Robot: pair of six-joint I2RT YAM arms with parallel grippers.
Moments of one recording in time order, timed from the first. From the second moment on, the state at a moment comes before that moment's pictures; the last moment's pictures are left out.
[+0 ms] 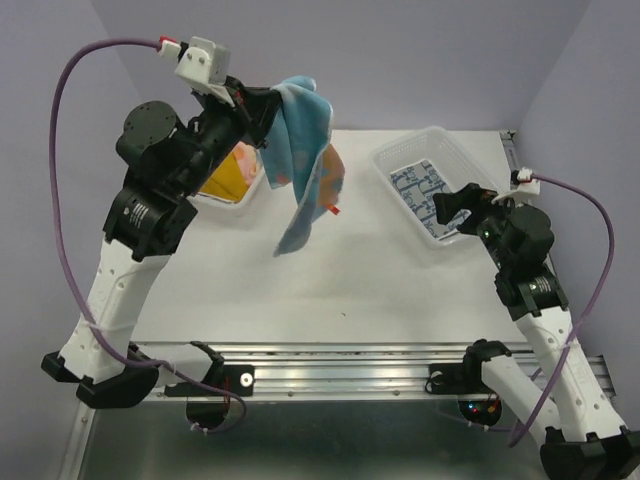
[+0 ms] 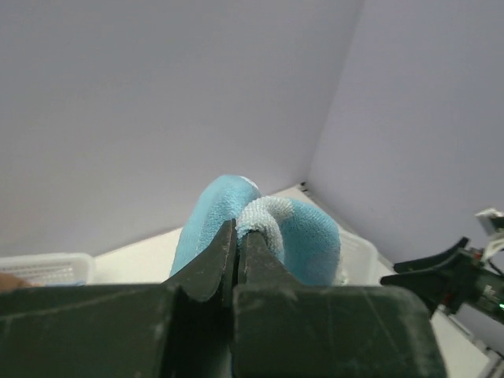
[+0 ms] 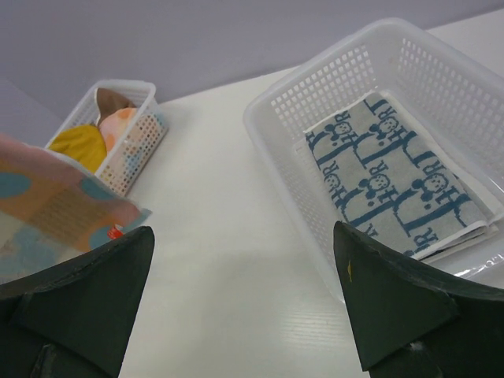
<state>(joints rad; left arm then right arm) -0.55 1.27 1.88 -0.41 0.03 -0.16 0.18 0.75 0.80 -0.14 0.01 0.44</state>
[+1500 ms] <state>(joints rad) -0.56 1.33 1.18 -0.22 -0.28 -0.50 0.77 1.20 0.70 -0.17 0.14 0.46</state>
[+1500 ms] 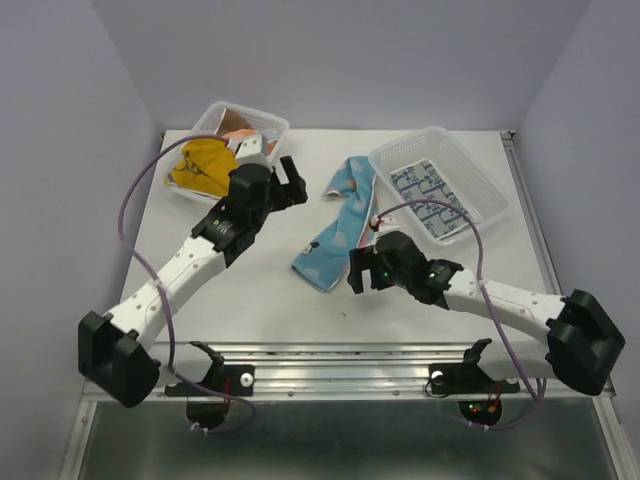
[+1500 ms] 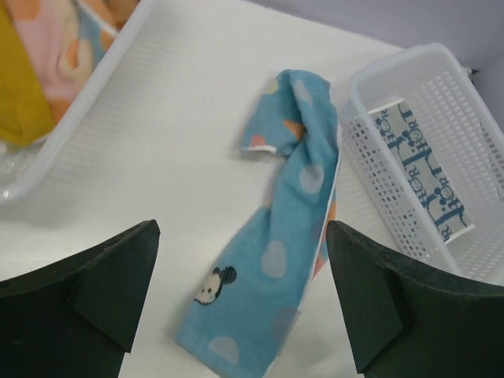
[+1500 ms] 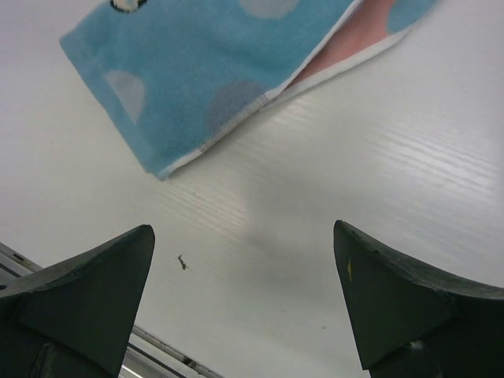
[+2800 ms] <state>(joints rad) -0.55 0.87 0.58 -0.35 -0.41 -0.91 1.02 1.75 0.94 -0.08 0.49 0.83</state>
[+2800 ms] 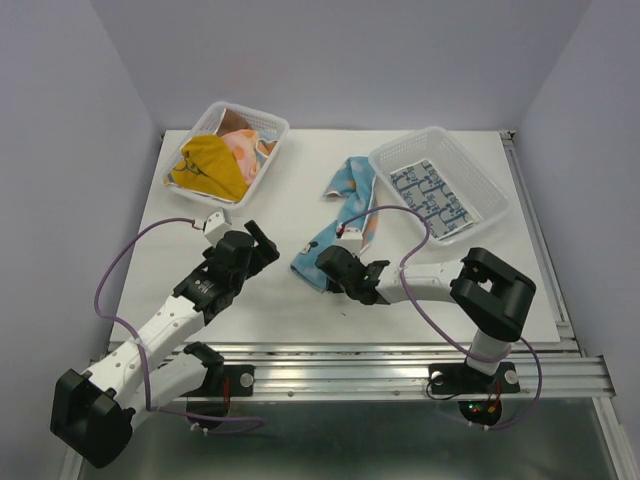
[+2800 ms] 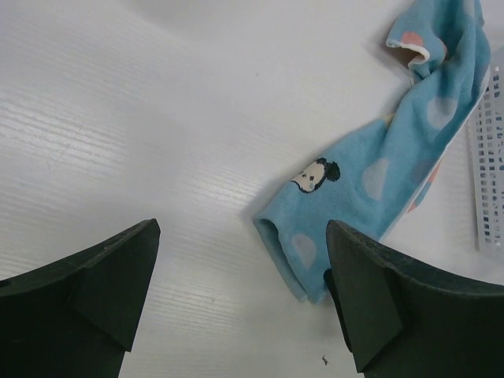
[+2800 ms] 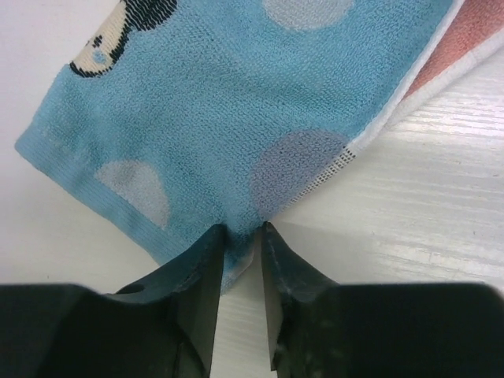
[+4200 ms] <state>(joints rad) -0.92 1.03 0.52 -0.18 -0.14 -0.77 0.72 1.03 0.50 -0.38 0.38 0.89</state>
